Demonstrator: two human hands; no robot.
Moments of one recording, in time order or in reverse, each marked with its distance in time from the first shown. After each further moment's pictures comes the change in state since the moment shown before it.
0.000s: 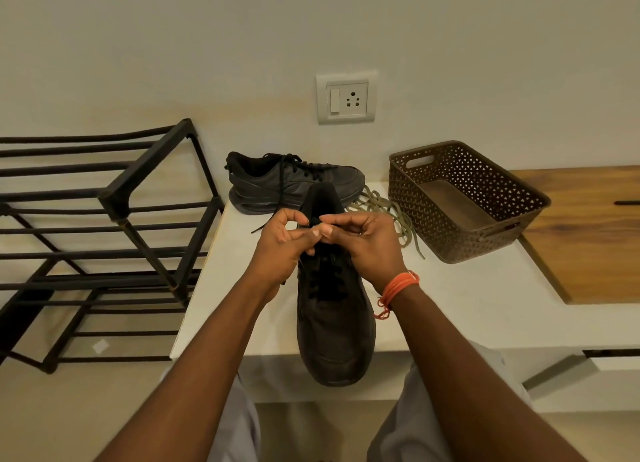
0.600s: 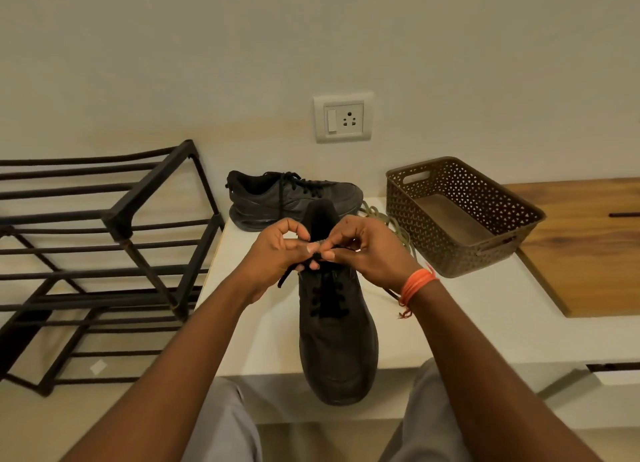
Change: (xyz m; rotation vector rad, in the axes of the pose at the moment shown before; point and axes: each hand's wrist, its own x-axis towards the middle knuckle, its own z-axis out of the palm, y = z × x) left_hand 0.011 0.015 -0.022 0.072 -0.200 -0.008; right_hand 0.017 -0.022 -0.020 -0.510 -0.315 -0.141
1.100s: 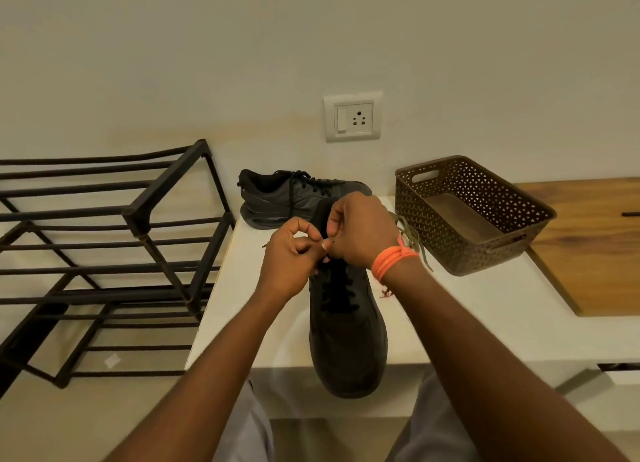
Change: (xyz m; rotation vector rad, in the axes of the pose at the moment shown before) left_hand -0.015 -0.001 0.026 0.159 0.324 0.084; right_hand 0.025 -0.041 0.013 -0.424 0.127 0.216
